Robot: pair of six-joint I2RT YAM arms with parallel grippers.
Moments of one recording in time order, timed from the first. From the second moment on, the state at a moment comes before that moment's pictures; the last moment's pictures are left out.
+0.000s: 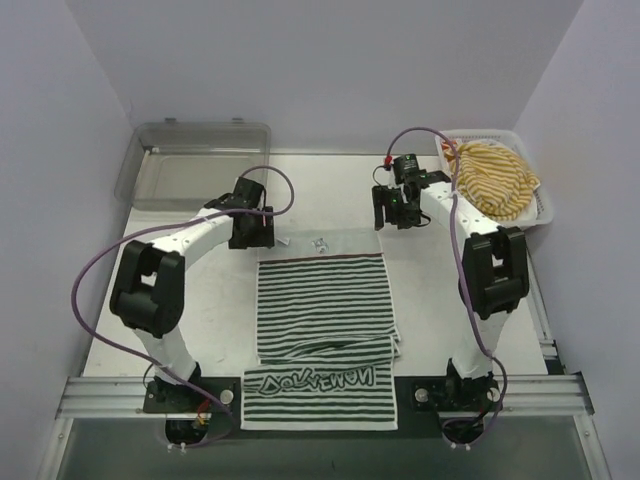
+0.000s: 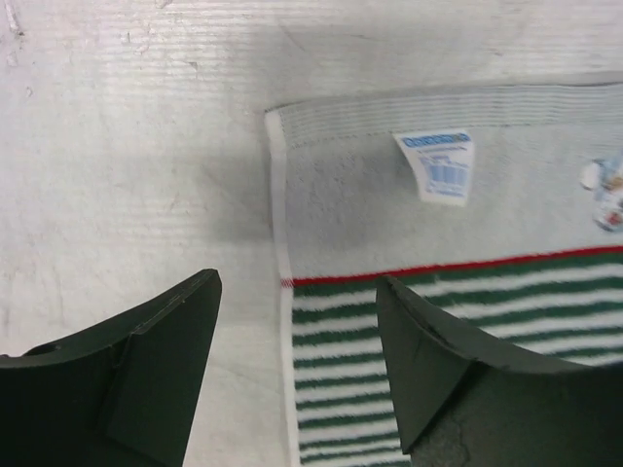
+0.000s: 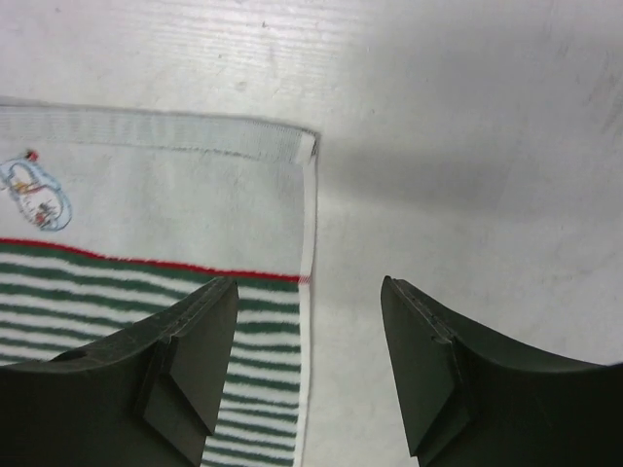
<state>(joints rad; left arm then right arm) -0.38 1.73 1.23 -0.54 -0.11 -0.41 0.28 1.86 1.46 -0.69 -0.04 0.16</state>
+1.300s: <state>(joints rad) -0.32 1.97 1.35 -0.51 -0.14 -0.32 0.30 2.23 1.72 -0.71 -0.07 0.13</state>
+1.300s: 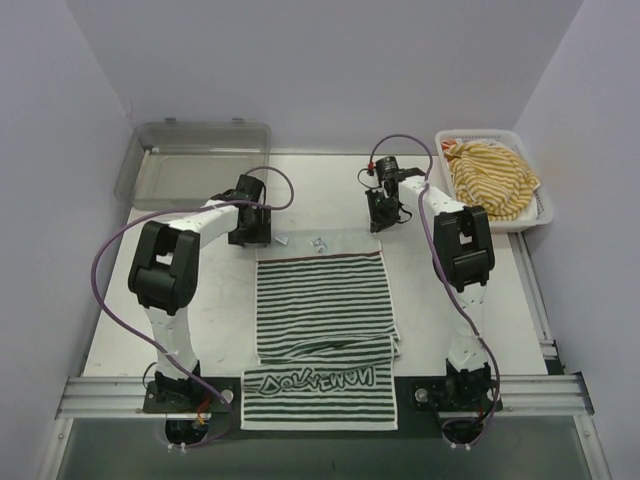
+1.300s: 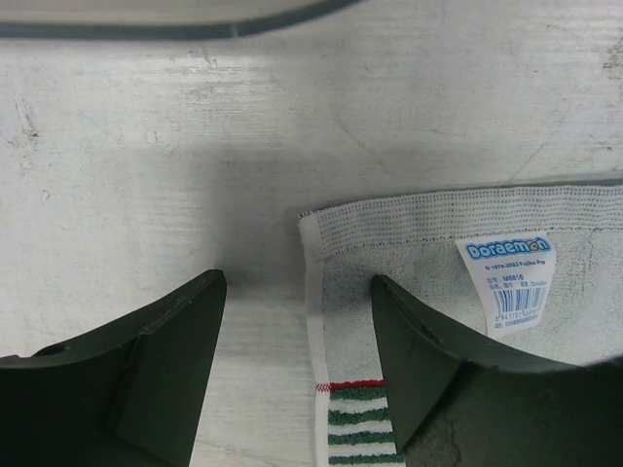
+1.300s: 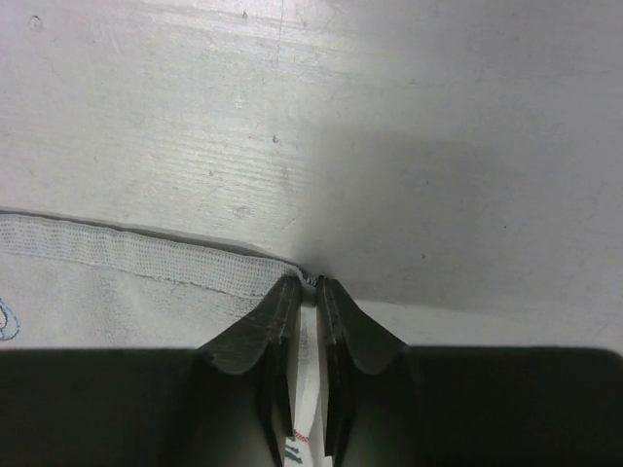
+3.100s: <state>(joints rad) -0.30 1.78 1.36 -0.35 -0.06 -0.20 0.27 2.01 1.65 -0.66 -0.01 0.18</state>
